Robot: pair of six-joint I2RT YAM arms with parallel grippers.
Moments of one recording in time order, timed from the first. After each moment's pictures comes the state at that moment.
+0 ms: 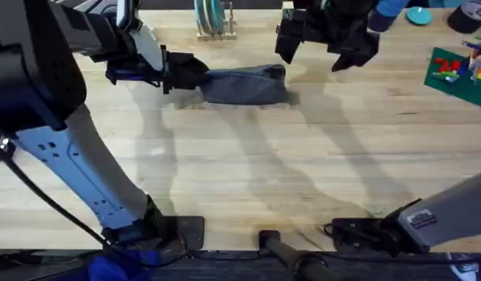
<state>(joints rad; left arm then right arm) 0.24 2.10 1.32 -0.90 1.27 1.63 0.44 1.79 1.73 -1.27 0.13 0.65</state>
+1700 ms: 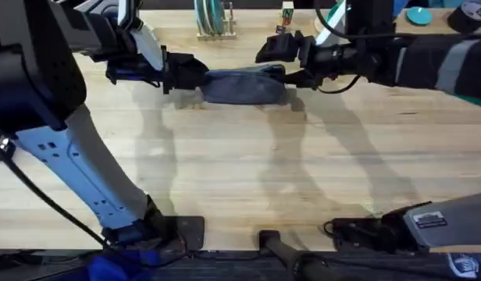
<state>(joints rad) 0.24 2.10 1.32 -0.90 1.26 1.61 0.25 1.66 0.95 -0.04 -0.69 0.66</state>
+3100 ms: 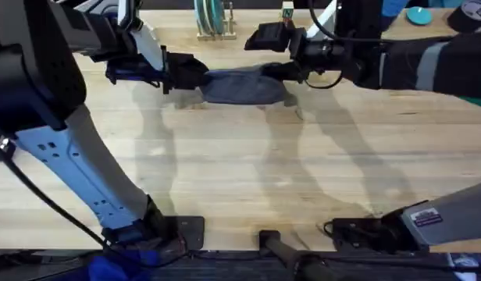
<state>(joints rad) 0.24 2.10 1.32 -0.90 1.26 1.61 0.29 1.73 0.95 0.22 -0.72 0.82</state>
